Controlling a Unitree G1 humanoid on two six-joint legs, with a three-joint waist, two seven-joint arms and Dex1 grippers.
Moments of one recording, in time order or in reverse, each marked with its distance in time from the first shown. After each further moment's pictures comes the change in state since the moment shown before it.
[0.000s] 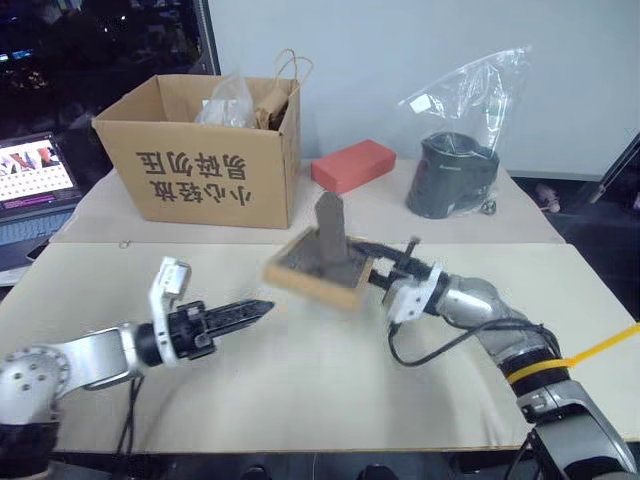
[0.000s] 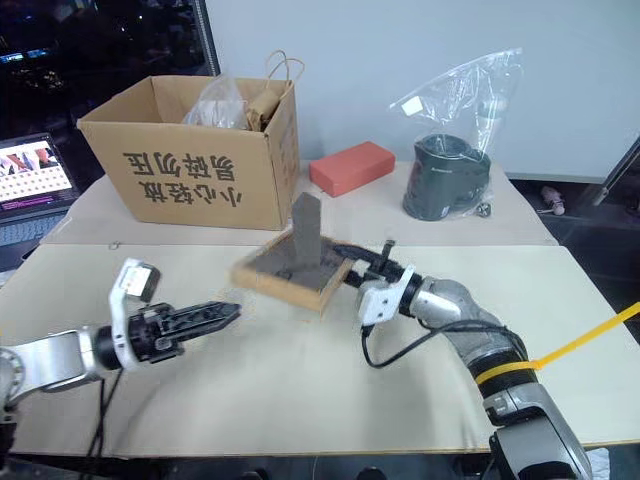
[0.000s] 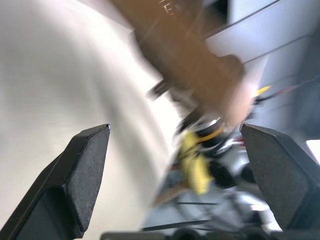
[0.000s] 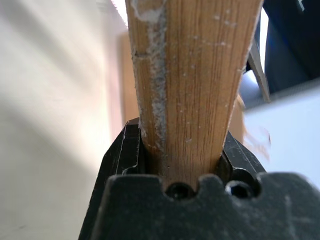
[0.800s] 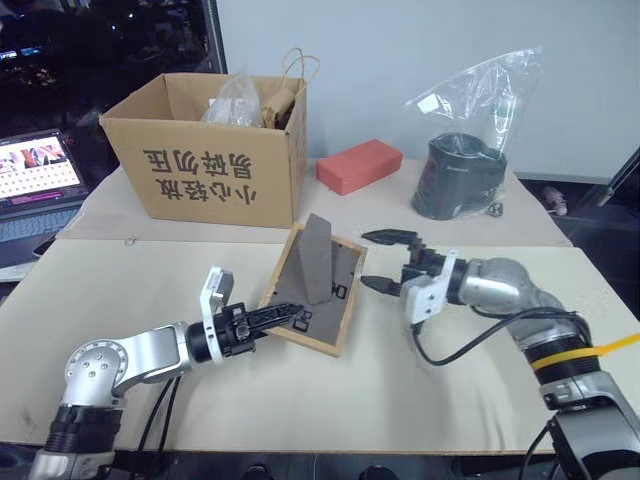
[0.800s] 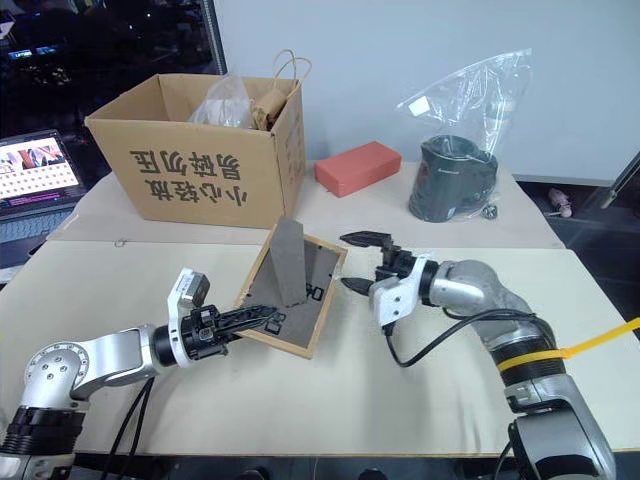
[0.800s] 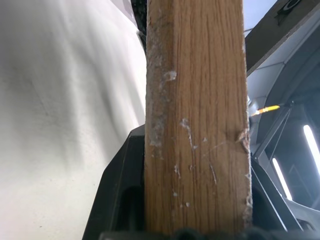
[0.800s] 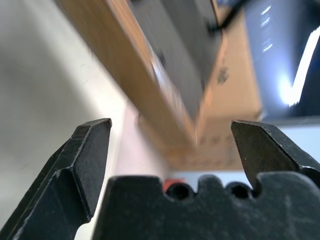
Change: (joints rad) left arm -0.190 -0.234 -0.239 0.181 -0.175 0.041 0.294; right arm 0.034 -0.041 -0.021 -0.117 -0.406 -0.183 -0.074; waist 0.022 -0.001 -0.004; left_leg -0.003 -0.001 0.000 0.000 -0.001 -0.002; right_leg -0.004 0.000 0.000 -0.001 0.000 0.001
